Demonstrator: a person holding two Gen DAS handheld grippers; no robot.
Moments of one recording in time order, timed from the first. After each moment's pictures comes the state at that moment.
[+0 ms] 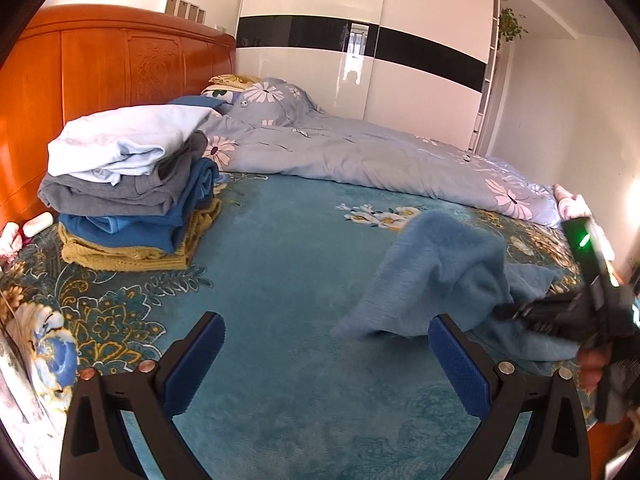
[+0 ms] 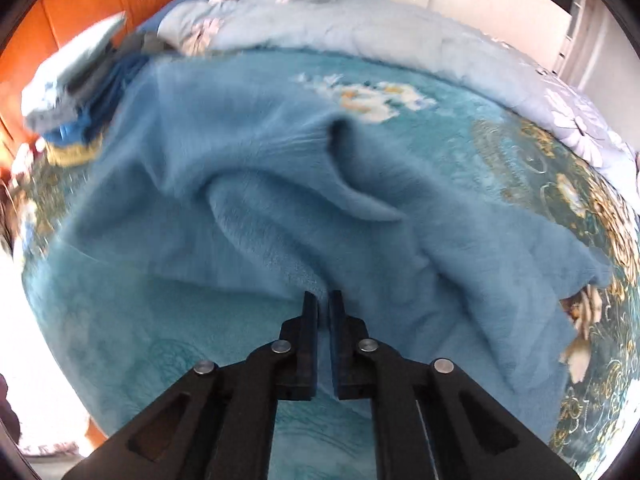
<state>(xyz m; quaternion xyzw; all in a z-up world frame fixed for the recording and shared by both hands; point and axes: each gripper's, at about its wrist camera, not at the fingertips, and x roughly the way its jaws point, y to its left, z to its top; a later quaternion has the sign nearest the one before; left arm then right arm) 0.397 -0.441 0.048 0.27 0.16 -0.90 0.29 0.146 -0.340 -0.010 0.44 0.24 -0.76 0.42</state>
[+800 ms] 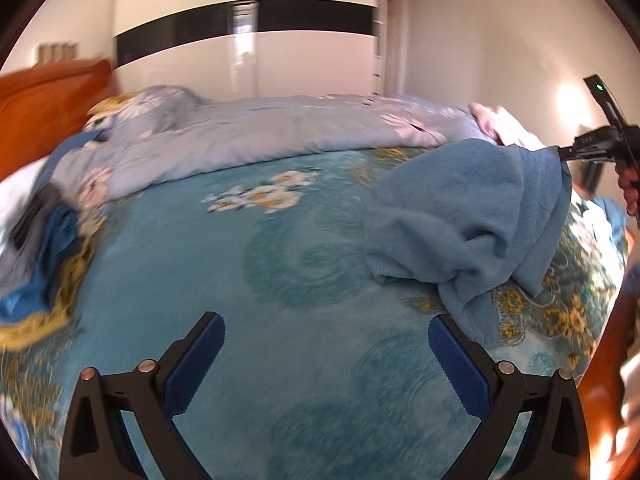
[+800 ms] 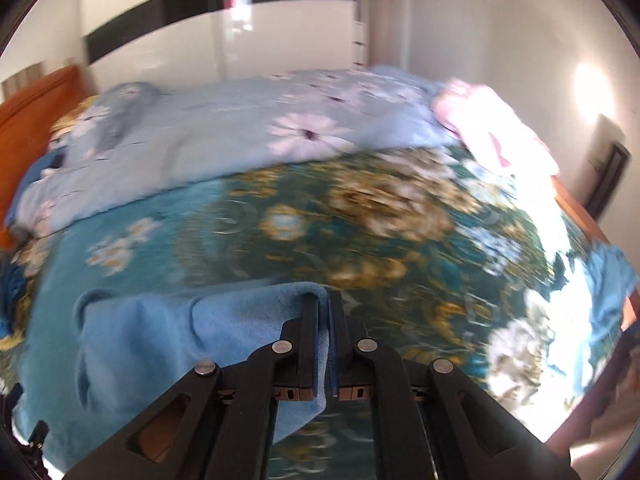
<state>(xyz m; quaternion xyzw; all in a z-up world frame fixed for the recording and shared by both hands) 0.268 -0.347 0.023 0.34 0.06 -0.93 0.13 -0.033 -0.073 0.095 0.41 0.07 -0.89 0.18</state>
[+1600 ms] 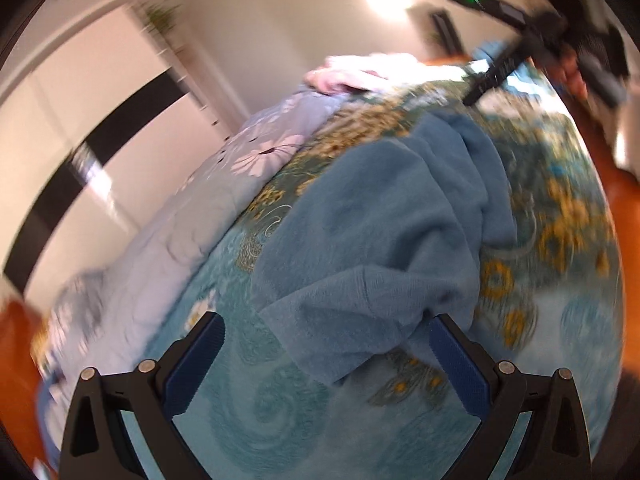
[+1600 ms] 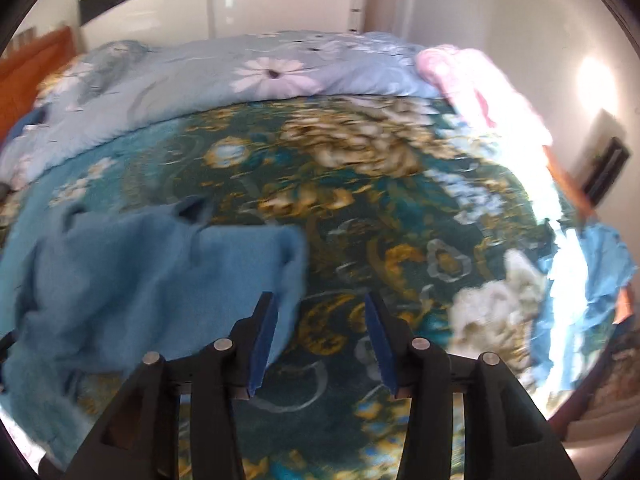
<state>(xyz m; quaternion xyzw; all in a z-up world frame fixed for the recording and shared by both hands) 0.162 -0.263 0.030 0.33 -0.29 -0.90 -0.07 -0.025 -0.018 0.031 0.44 0.12 -0.86 0.21</state>
